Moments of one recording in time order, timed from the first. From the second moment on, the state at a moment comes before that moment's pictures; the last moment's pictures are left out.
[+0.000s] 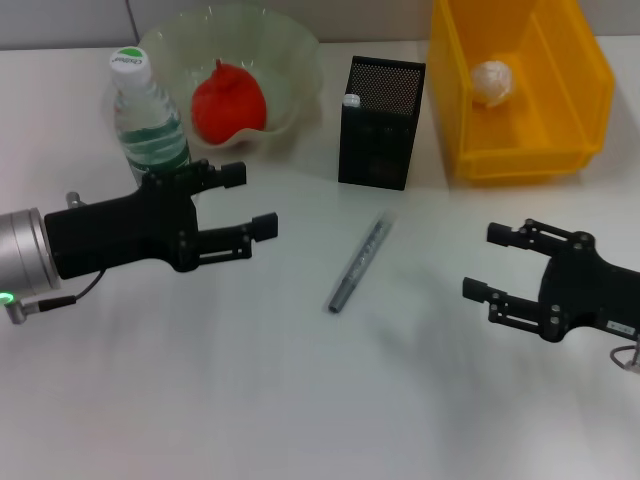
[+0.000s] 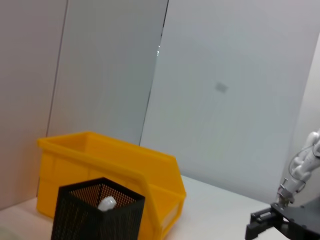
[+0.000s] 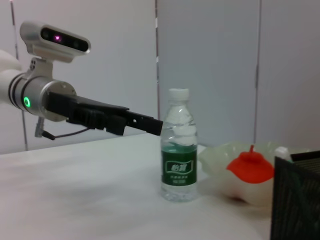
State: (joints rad) left arm -0.49 -2.06 0.68 0.51 1.85 1.62 -1.19; right arm 0.31 2.07 -0.75 -0.47 -1.75 -1.55 0.81
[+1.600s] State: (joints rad) left arm -0.85 -2.06 0.93 1.20 2.22 1.69 -2.55; right arm 0.30 2.07 -0.68 -0.42 -1.75 -1.53 0.76
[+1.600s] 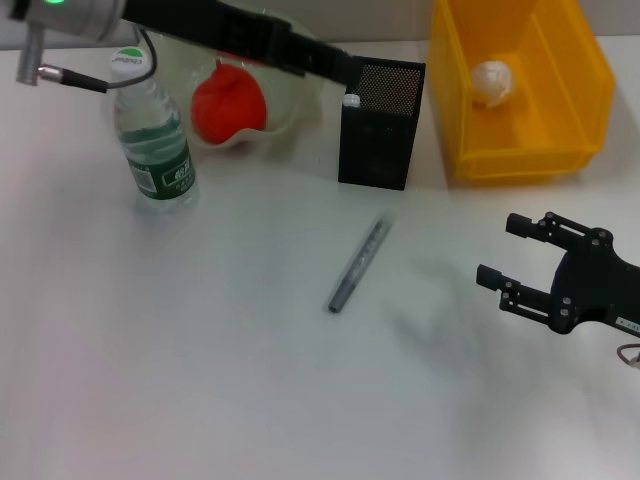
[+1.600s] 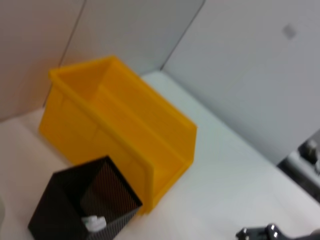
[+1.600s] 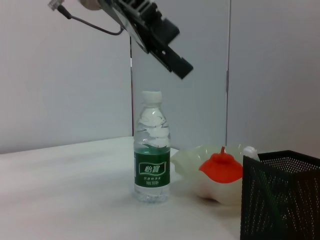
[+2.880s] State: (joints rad) left arm -1.02 -2.08 1.48 0.86 2.41 1.31 -2.72; right arm 0.29 2.07 -0.68 -0.42 -1.80 -1.47 0.75
